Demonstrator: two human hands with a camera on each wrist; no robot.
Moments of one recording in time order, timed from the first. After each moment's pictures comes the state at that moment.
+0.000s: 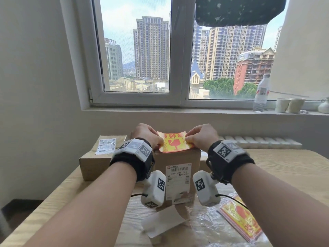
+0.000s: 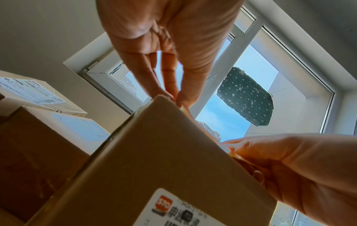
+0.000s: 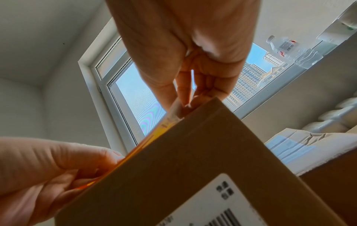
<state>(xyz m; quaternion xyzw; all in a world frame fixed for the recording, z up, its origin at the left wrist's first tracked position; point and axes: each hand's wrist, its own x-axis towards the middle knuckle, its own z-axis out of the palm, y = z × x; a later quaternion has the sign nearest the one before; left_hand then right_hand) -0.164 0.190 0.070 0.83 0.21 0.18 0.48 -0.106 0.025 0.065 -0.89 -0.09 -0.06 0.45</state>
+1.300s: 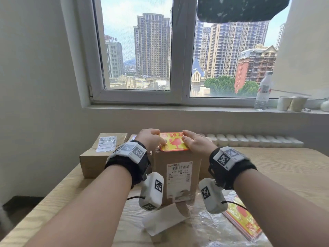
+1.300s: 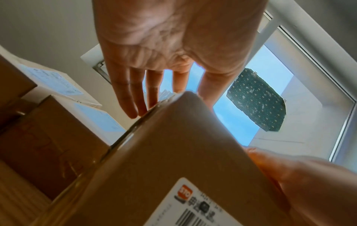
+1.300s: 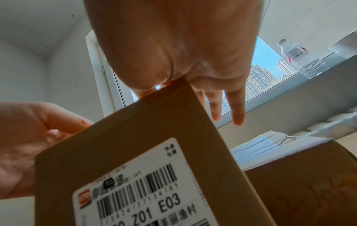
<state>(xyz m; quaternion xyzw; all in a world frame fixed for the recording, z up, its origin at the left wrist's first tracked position) -0.169 0.197 0.065 0.88 0.15 0.07 0.45 -0.113 0.028 0.046 -0.93 -0.19 0.03 0.31</state>
